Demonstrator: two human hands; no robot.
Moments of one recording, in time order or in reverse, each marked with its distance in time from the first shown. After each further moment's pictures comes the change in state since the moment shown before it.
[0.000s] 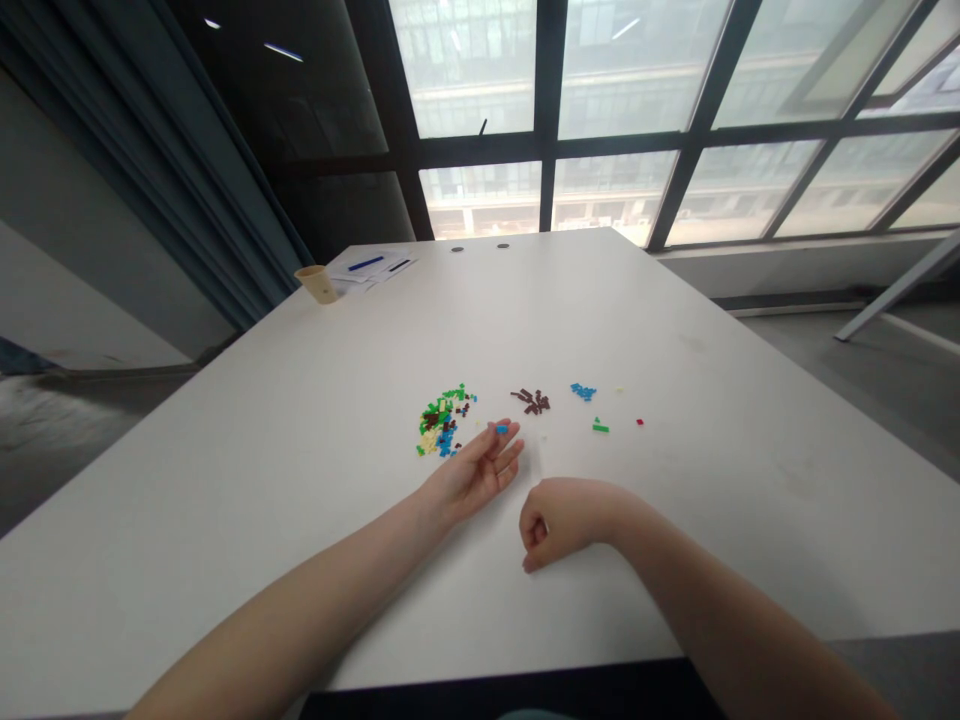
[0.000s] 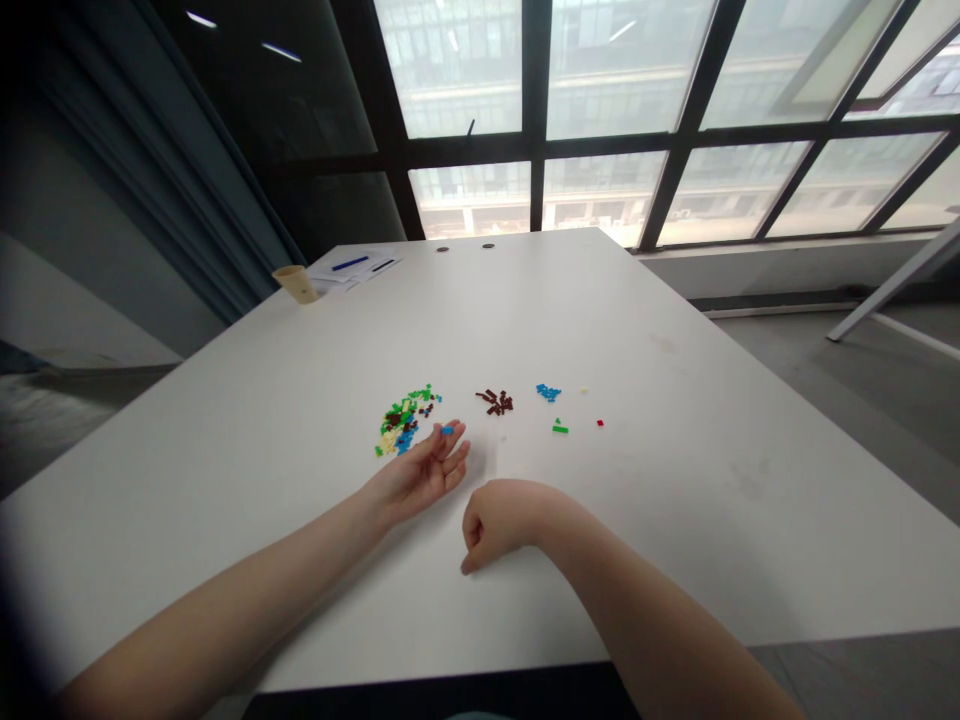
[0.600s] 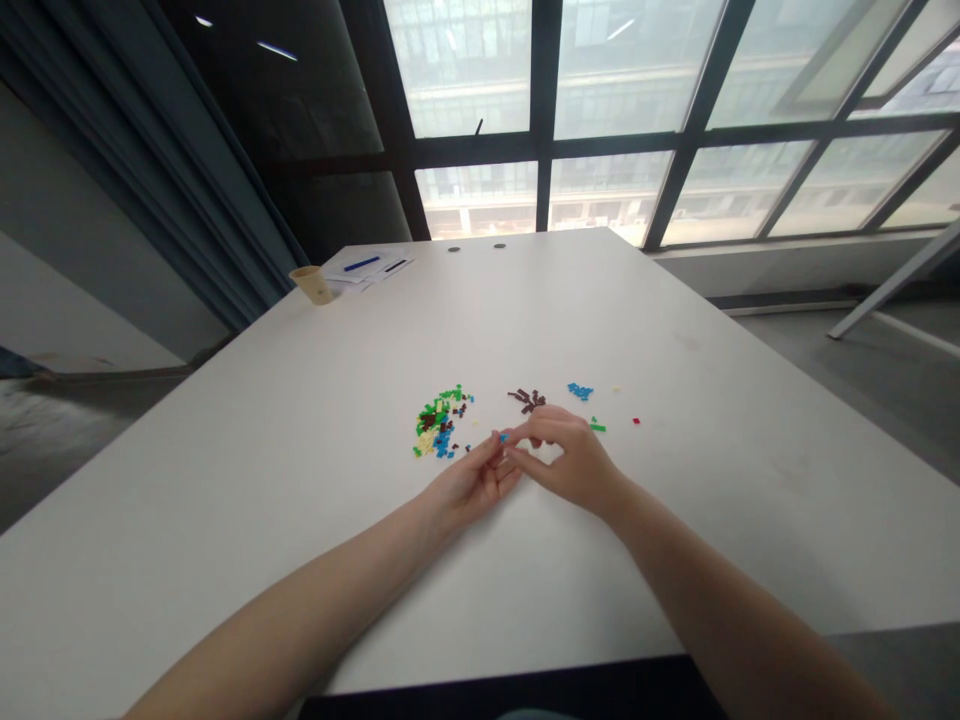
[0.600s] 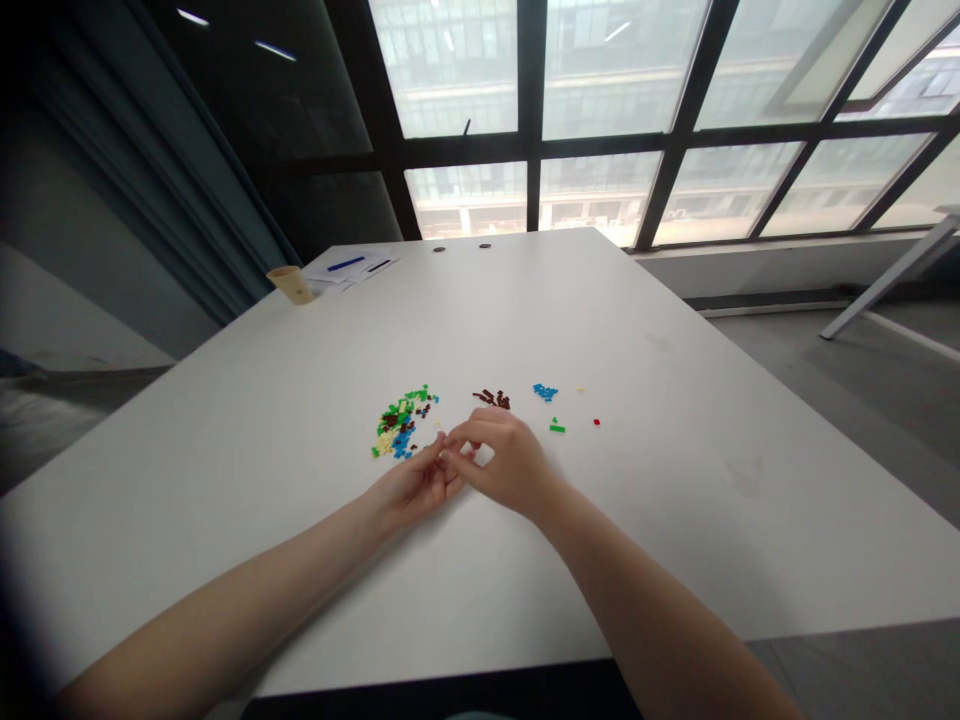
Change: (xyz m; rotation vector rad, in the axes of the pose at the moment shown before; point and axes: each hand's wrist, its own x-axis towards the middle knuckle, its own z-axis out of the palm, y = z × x) left_hand 0.007 -0.009 -0.008 0.011 -0.084 -0.038; right_hand 0.003 0.009 -0.009 0.093 1.101 -0.393
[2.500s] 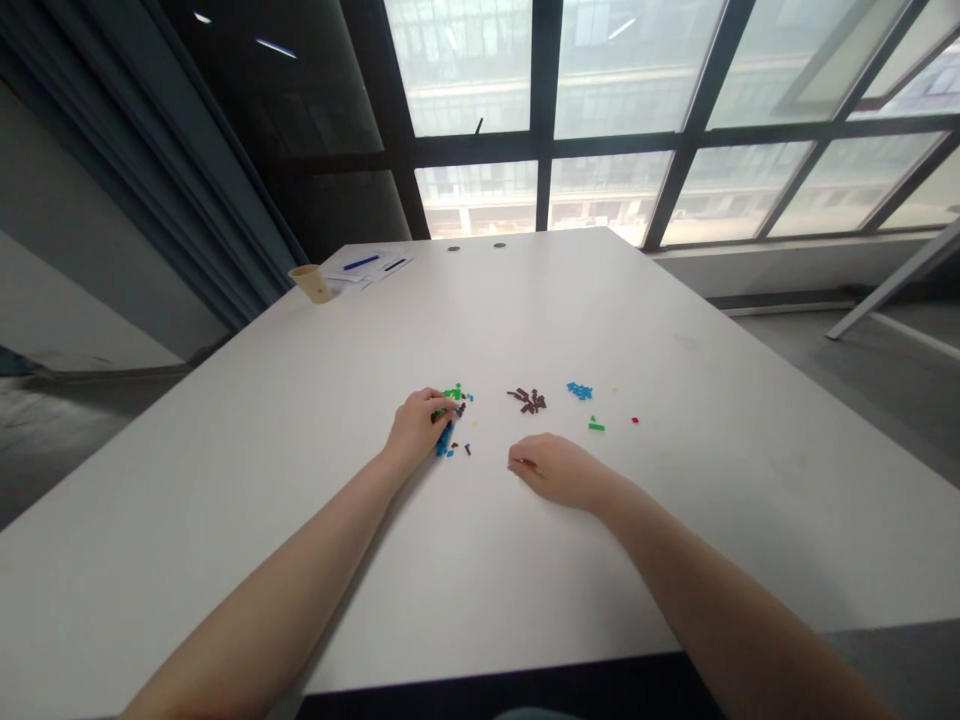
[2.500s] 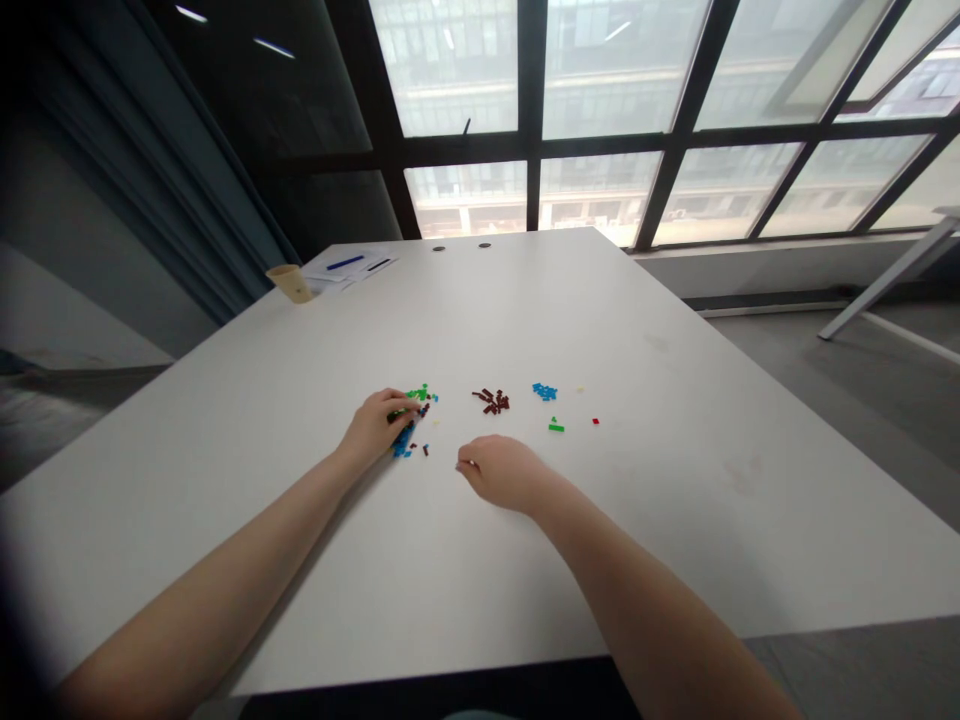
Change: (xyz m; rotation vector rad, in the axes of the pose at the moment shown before) left_hand 0.029 0.090 -0.063 1.941 0.402 0.901; right_hand 0.000 0.014 0.008 -0.306 -0.533 0.155
